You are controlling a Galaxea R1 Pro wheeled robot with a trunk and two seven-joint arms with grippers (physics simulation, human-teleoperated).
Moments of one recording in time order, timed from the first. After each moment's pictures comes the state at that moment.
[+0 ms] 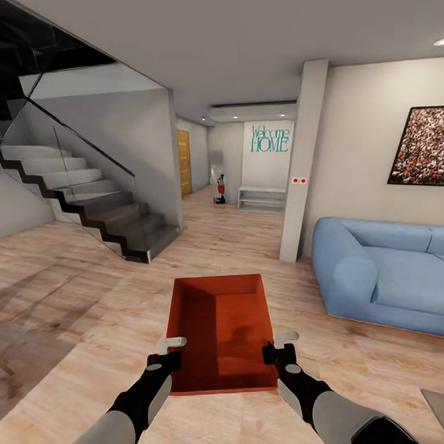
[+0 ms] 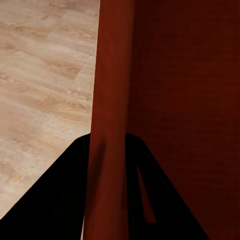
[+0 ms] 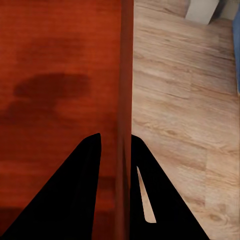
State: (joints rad) left arm -0.58 -0.13 -0.05 -0.45 0.08 0.11 0.25; right arm -0.72 0.08 0.45 -0.14 -0.31 -0.21 -0.18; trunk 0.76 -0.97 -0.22
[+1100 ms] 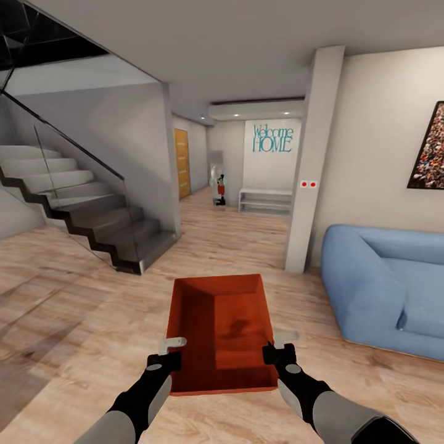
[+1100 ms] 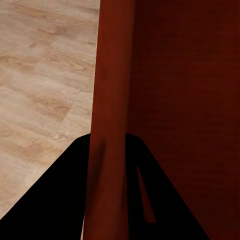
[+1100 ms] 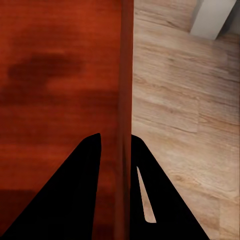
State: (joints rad) left arm -0.58 -0.13 -0.05 -0.45 0.08 0.11 0.25; right arm -0.72 0.08 0.45 -0.14 -0.31 -0.21 -0.18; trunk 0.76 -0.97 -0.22
